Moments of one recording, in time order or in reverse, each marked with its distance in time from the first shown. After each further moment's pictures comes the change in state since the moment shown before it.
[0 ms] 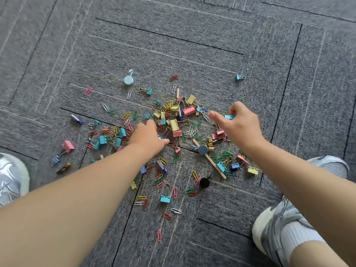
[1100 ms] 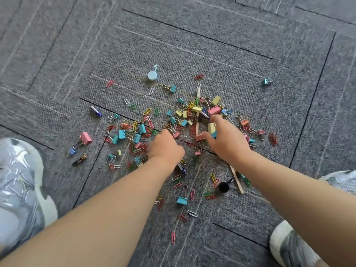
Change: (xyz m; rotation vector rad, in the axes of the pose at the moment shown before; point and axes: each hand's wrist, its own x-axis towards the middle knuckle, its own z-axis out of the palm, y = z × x) left_hand -0.019 -0.015 0.017 -0.233 0.052 -0.110; right_hand -0.012 -0.028 0.078 -0.402 -0.178 -0.291
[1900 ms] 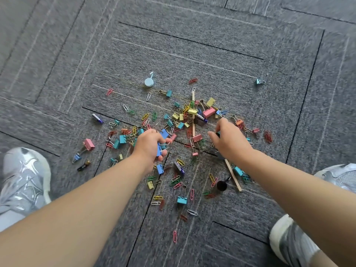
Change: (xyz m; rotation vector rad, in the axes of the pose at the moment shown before) left_hand -0.014 -0.011 -0.042 -1.052 -0.163 -0.229; right_hand -0.005 0.012 -0.013 0.128 -0.055 0.131
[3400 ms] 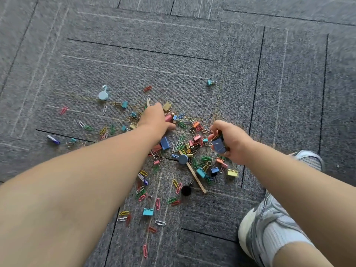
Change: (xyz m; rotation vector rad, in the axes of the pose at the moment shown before) left_hand 0.040 0.047 0.139 1.261 0.060 0.526; right_hand -0.015 0.081 -0.069 1.076 -0.186 0.590
